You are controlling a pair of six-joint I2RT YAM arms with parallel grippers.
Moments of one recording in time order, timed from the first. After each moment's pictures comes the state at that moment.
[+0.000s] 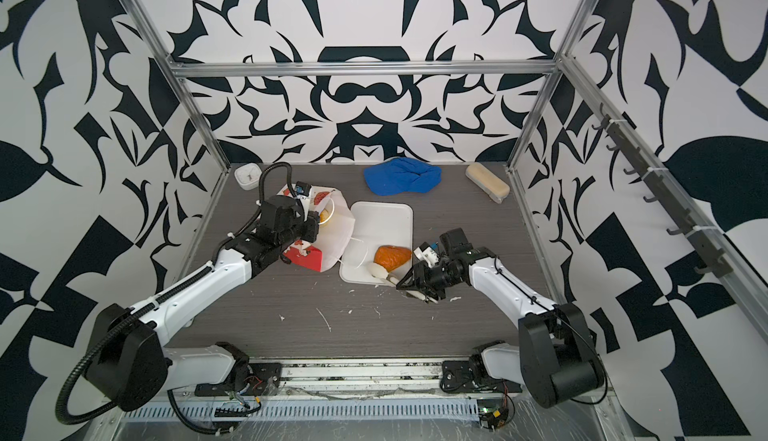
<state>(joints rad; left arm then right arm) -0.51 1.30 0.91 -0.15 -0.09 -0.10 0.26 1.30 0.69 -0.64 -0.92 0.52</state>
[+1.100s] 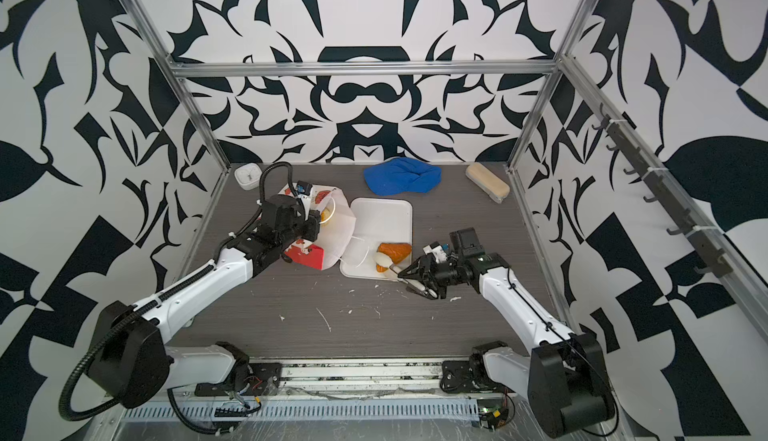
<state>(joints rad) -0.51 1.32 0.91 -0.12 -0.08 -0.09 0.22 1.14 0.69 -0.67 -0.97 0.86</state>
